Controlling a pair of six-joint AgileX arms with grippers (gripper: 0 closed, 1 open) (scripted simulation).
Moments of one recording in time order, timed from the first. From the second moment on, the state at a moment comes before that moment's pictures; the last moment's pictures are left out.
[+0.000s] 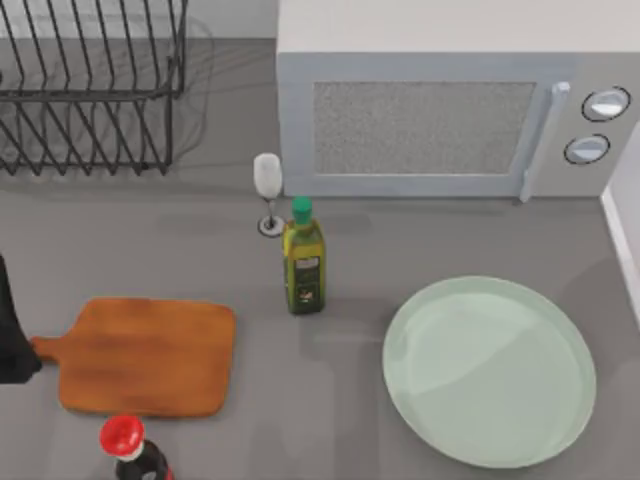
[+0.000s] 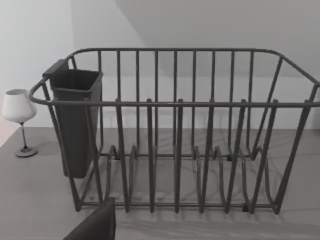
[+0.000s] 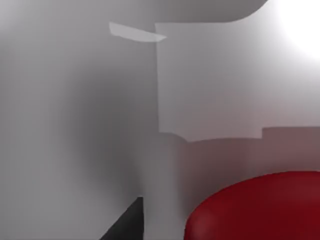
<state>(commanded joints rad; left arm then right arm) 0.00 0.00 0.00 0.00 0.00 0.00 -0.28 2.34 1.28 -0.51 0.00 -0.26</state>
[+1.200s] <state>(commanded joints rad) 0.00 0.00 0.00 0.00 0.00 0.00 -0.28 2.12 1.40 -0.81 -0.01 -0.25</state>
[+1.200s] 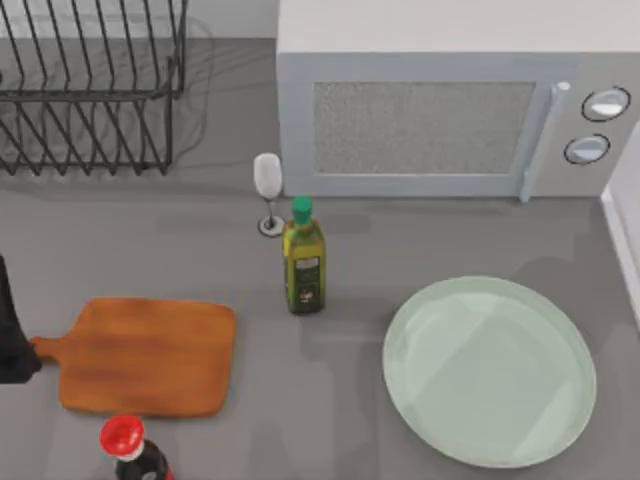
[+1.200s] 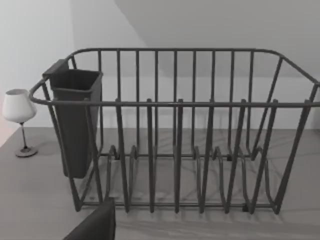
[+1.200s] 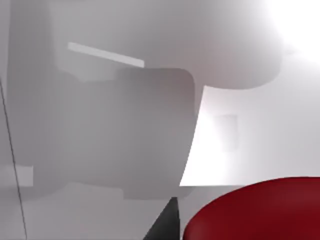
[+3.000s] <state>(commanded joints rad) 0.00 0.00 0.00 0.00 0.00 0.00 0.47 1.78 1.37 -1.21 0.00 0.50</state>
